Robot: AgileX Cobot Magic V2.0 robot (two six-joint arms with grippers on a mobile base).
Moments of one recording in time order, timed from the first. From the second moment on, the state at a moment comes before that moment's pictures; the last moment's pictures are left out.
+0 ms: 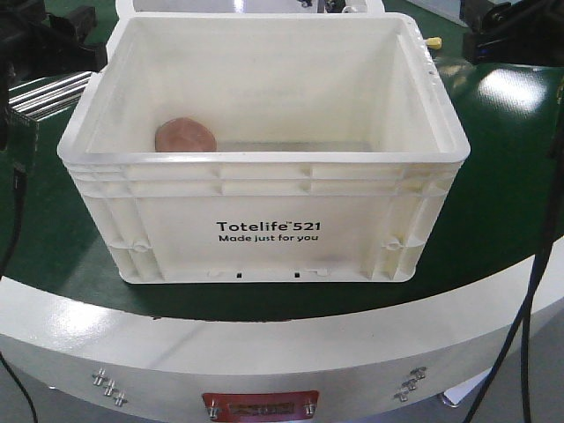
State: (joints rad) left arm -0.18 1.32 -0.96 0.00 -0.13 0.02; right arm 0.17 1.21 -1.00 0.07 0.07 -0.26
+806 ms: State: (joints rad) left arm -0.18 1.44 -1.36 -0.11 0.33 0.01; right arm 0.17 1.42 -1.49 0.14 0.60 -0.14
